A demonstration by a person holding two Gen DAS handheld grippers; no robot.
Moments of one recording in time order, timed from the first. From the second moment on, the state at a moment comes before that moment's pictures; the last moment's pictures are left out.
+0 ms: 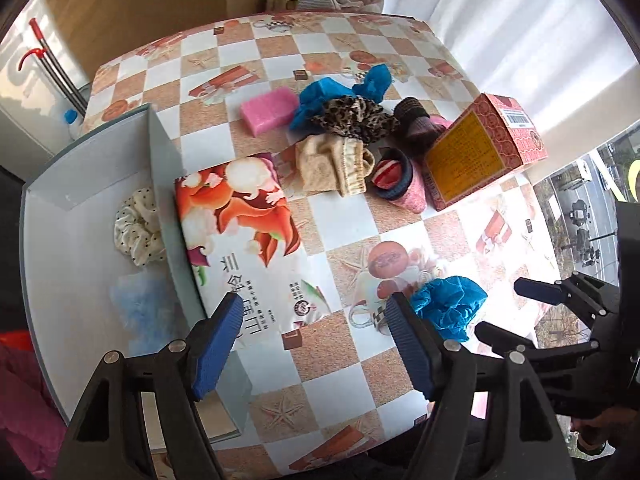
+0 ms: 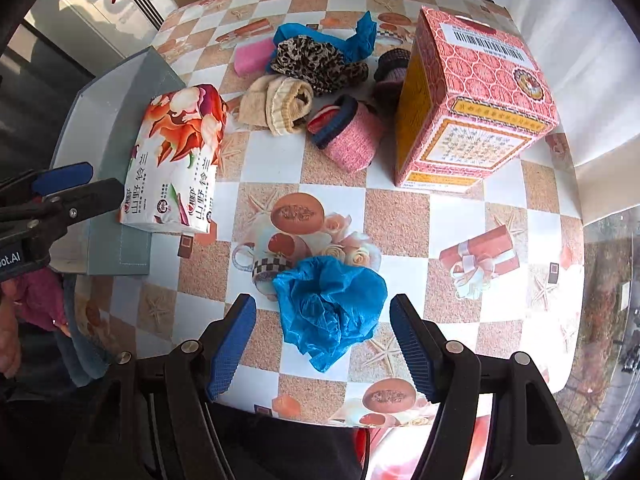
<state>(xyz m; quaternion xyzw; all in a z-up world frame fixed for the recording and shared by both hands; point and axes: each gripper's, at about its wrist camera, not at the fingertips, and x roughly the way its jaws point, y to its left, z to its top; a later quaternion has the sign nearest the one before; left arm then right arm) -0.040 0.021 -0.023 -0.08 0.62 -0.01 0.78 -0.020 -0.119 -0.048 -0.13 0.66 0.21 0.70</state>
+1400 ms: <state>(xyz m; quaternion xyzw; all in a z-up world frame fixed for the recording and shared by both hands) 0.026 -0.032 -0.022 -0.06 0.63 -0.08 0.77 -0.020 -0.242 -0.025 -0.02 0.62 0.19 0.76</state>
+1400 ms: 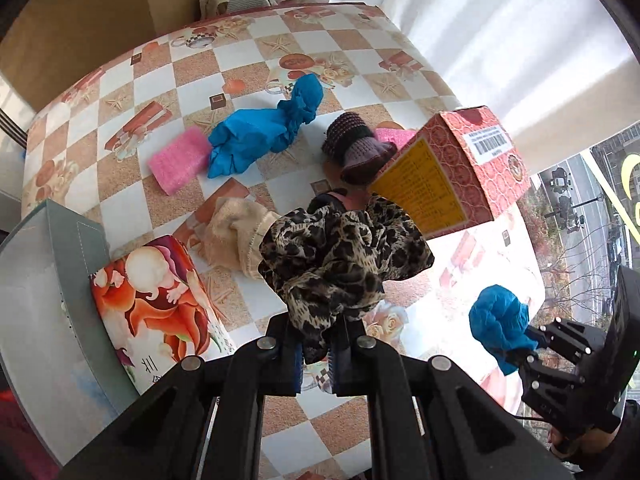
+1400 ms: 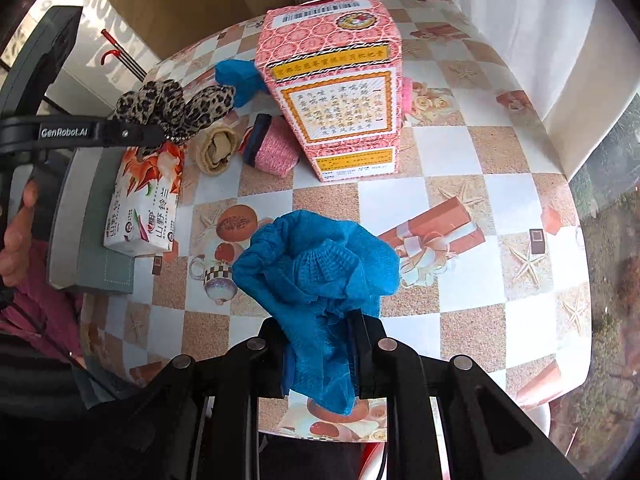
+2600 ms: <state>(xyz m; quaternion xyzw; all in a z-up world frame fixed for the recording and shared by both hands) -0.077 0.076 0.022 -0.14 0.59 0.17 0.78 -0.004 -0.010 0.058 -0.24 0.49 0.35 0.76</state>
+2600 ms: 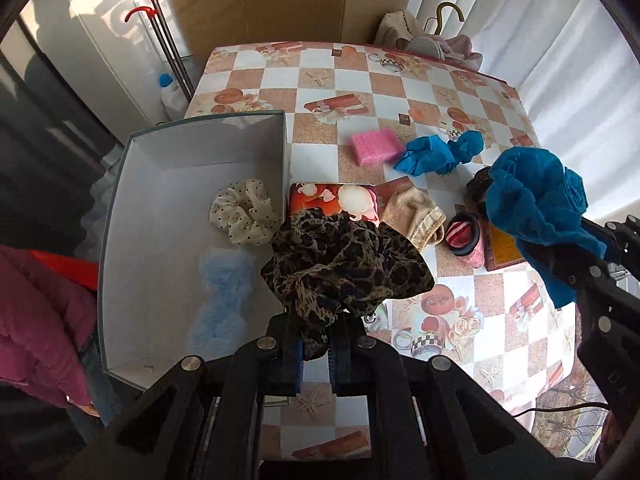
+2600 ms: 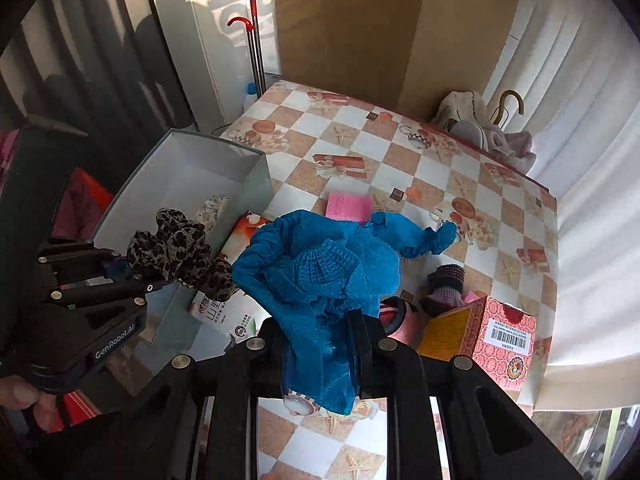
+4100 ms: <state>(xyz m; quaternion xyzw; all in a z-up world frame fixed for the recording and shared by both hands) -0.179 0.169 -0.009 -0.24 0.59 0.27 0.72 -0.093 0.122 0.039 -0.42 0.40 0.44 0.68</state>
